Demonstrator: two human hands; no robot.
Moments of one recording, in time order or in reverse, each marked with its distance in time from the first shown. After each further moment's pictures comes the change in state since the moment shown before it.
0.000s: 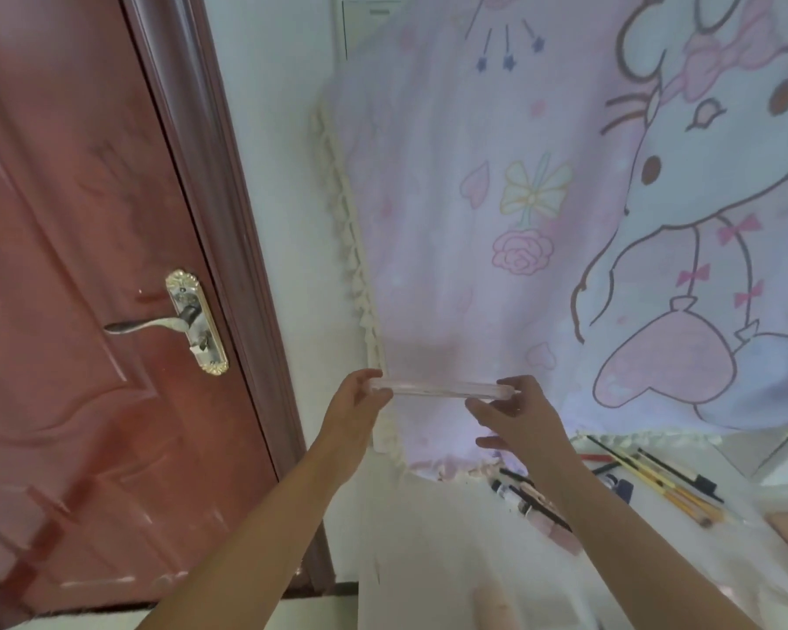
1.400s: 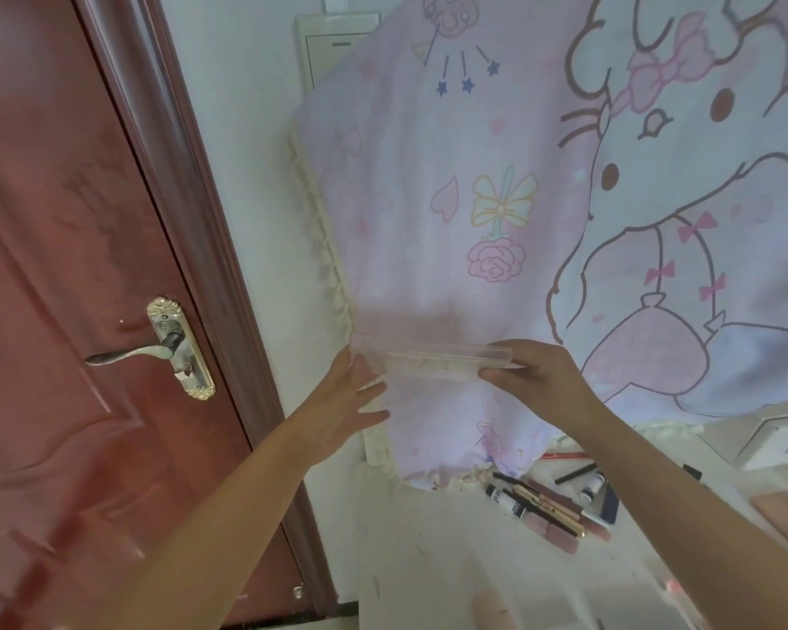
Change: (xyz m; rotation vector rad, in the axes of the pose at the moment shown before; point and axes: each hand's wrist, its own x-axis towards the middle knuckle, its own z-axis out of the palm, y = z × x) left_hand 0.000 0.053 0.002 0.032 -0.274 -0.171; right_hand 0.023 -0.031 -0.044 -0.450 -0.050 -0.645
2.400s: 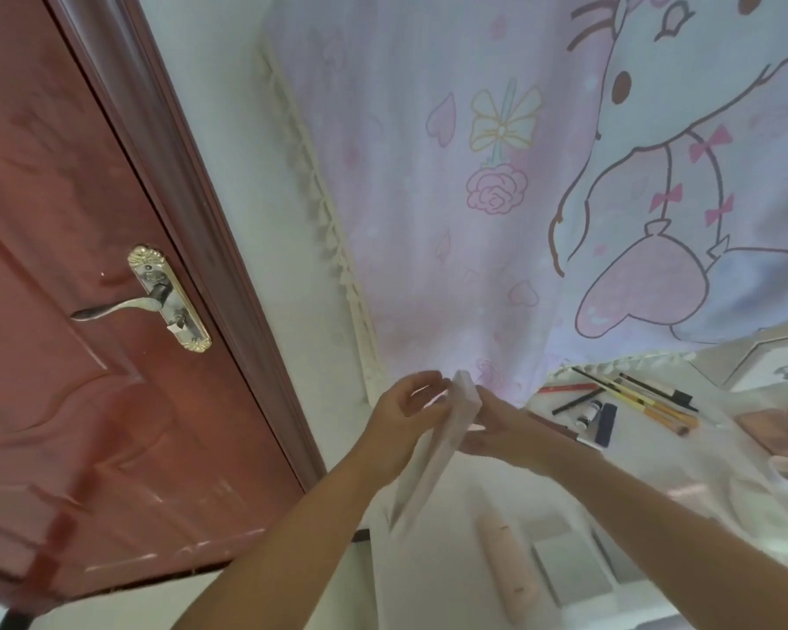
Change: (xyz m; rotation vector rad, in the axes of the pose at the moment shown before) left_hand -0.016 -0.094 0.033 0.125 -0.054 0.060; right_hand -0.074 0.031 0.072 0.408 -0.489 0.536
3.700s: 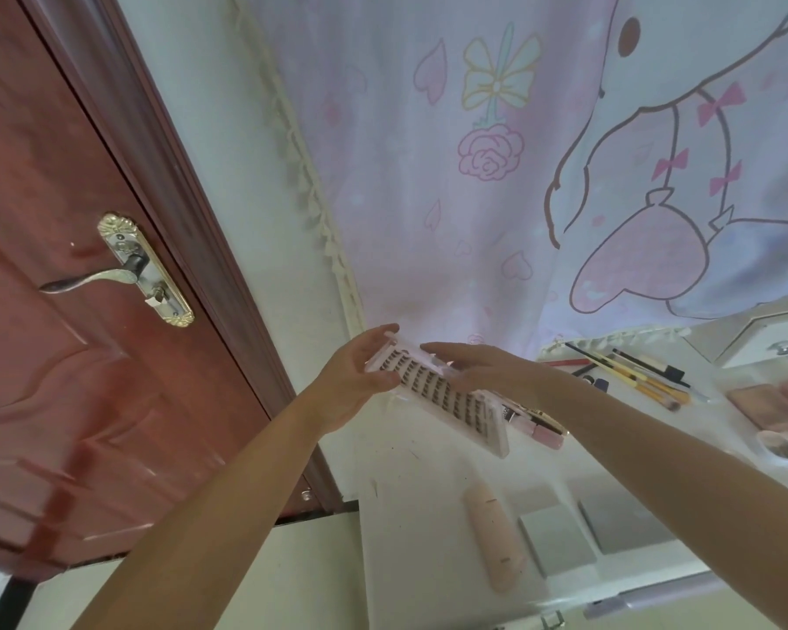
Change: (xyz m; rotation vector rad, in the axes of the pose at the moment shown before) left_hand 0.018 0.010 -0.043 -0.133 -0.186 -0.058; right_hand 0.006 -0.034 -0.024 -0.188 -0.223 0.080
